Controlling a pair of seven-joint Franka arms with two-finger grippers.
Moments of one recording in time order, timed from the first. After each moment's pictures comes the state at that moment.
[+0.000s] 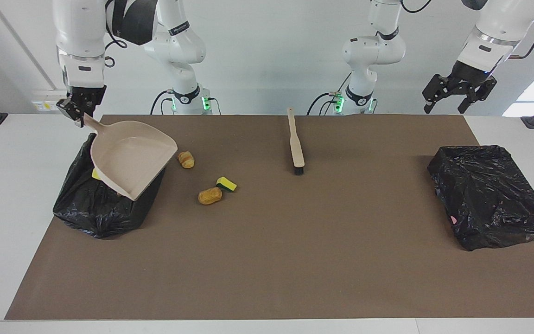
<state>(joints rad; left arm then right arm) -0.03 -0.13 0.00 -1.64 -0.03 1.55 0.00 -0.16 -0.22 0.13 -1.91 -0.35 1.81 -1.10</state>
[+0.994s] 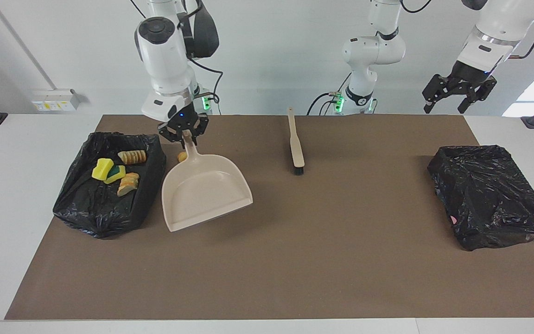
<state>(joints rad) -0.03 -0.13 0.00 -1.64 -0.03 1.55 0.00 0.17 -0.04 0.15 -1.89 0.00 1.87 0.04</state>
